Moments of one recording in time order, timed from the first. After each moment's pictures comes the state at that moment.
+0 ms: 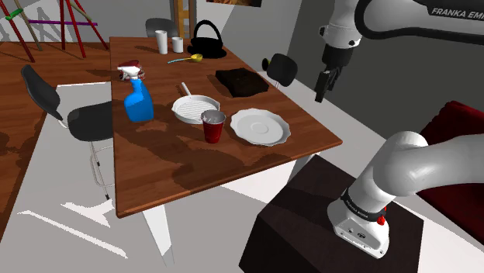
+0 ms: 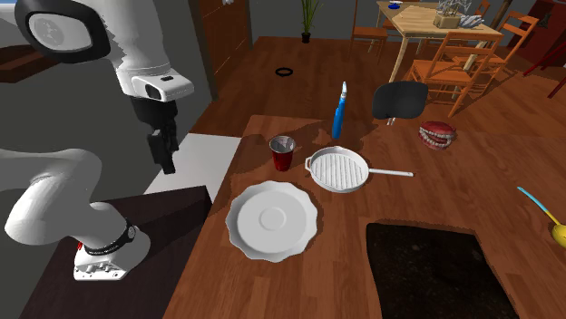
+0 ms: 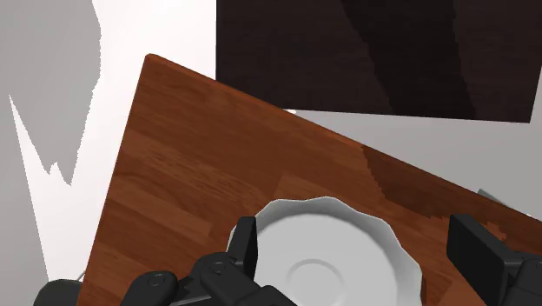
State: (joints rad) arm -0.01 -0.83 0.05 -2.45 -0.11 1.55 -0.06
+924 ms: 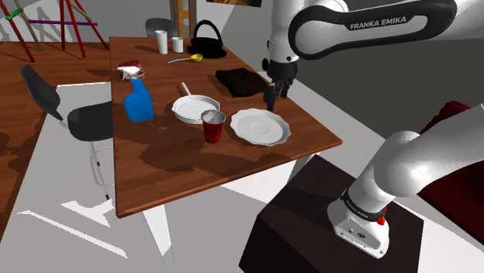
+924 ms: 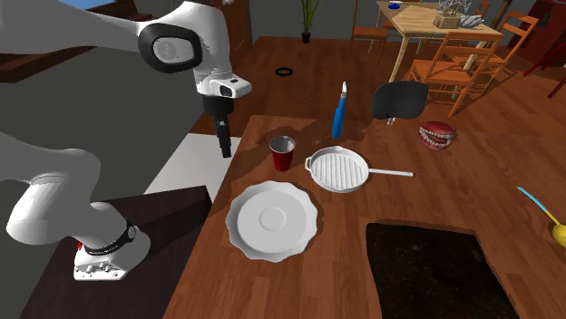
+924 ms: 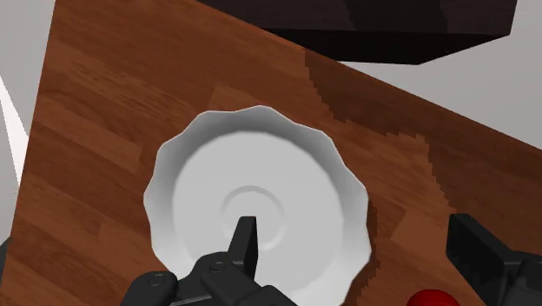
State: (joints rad) arm 0.02 -0.44 0.21 -2.32 -0.08 1.80 0.13
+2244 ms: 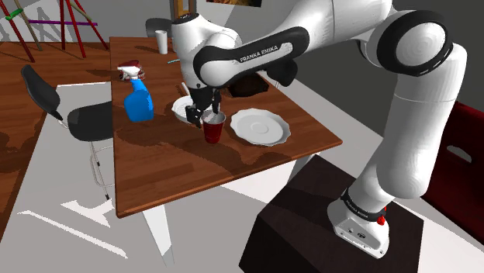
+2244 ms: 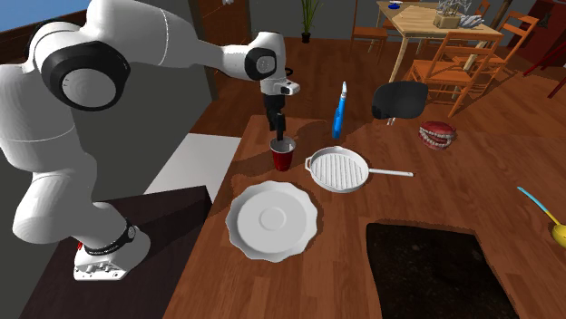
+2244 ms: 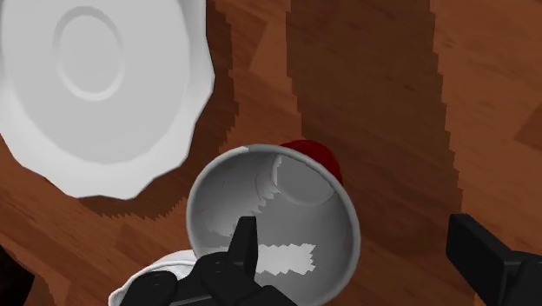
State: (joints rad) arm 0.14 0.33 0.37 -1.71 -0.32 1.89 0.48
